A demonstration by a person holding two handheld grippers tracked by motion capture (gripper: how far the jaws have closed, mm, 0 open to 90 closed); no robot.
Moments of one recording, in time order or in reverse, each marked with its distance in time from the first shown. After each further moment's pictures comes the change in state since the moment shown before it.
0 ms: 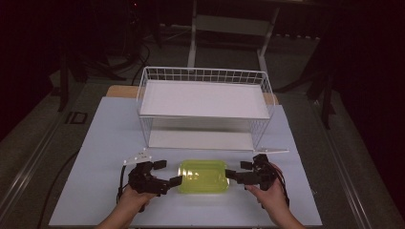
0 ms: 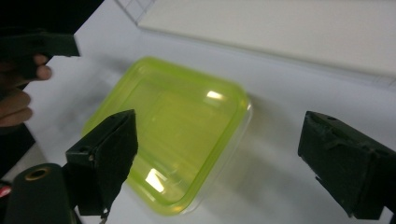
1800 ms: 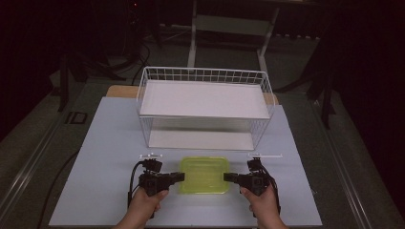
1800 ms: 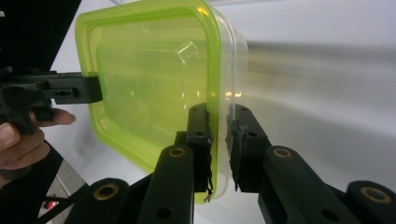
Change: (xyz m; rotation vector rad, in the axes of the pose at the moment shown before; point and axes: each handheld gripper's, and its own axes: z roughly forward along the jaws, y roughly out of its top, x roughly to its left) left arm -0.009 0.000 0.024 0.151 0.150 -0.239; right arm 0.013 -0.012 0.014 0.073 -0.026 0.228
